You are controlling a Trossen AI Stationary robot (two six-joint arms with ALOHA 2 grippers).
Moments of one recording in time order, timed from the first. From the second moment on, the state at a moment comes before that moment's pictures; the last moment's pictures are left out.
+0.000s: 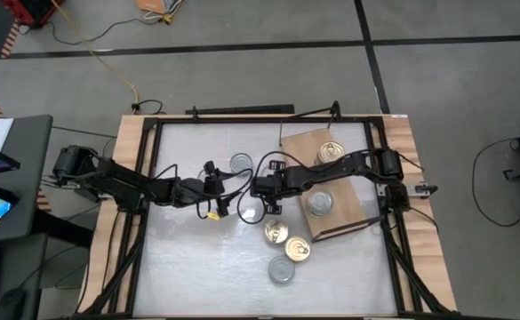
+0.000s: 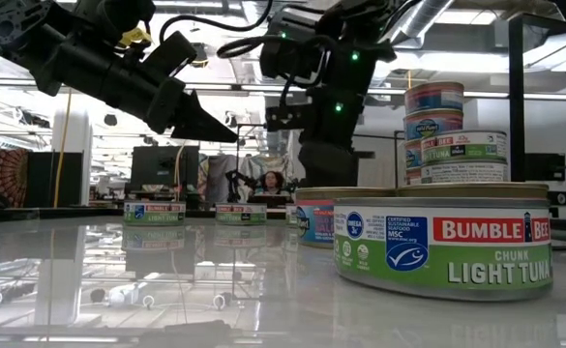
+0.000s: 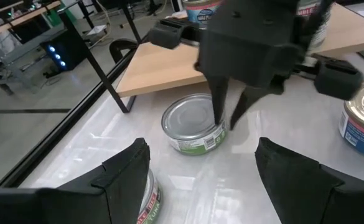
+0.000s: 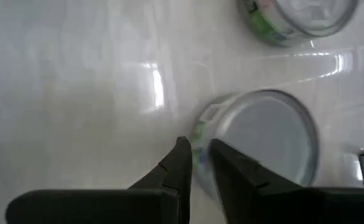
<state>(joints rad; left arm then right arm) -0.09 1.36 0.44 0.64 -0.50 0.12 0.00 2.02 1.43 -0.65 0.36 0.01</state>
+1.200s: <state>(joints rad) -0.09 1.36 0.44 0.64 -0.50 0.11 0.04 2.02 1.42 -0.66 0.23 0.03</state>
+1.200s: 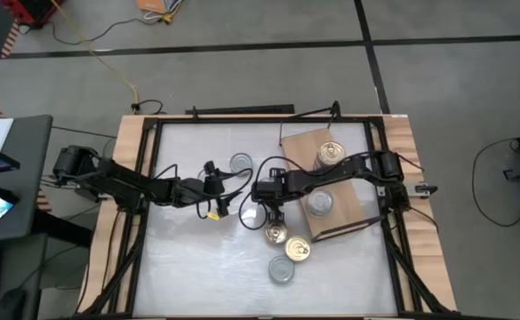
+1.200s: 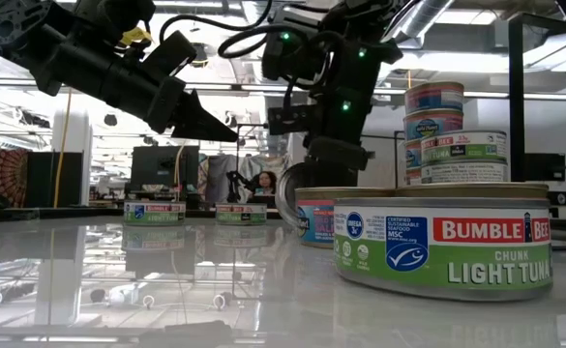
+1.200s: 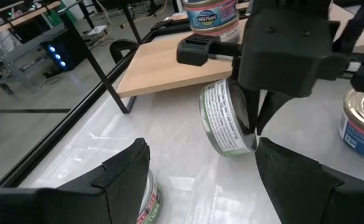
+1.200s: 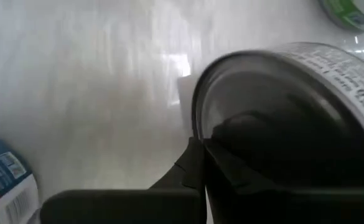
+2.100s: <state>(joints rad) -0.09 1.36 0.44 0.64 -0.50 0.11 0.13 2.01 1.65 -0.92 0.24 -0.15</state>
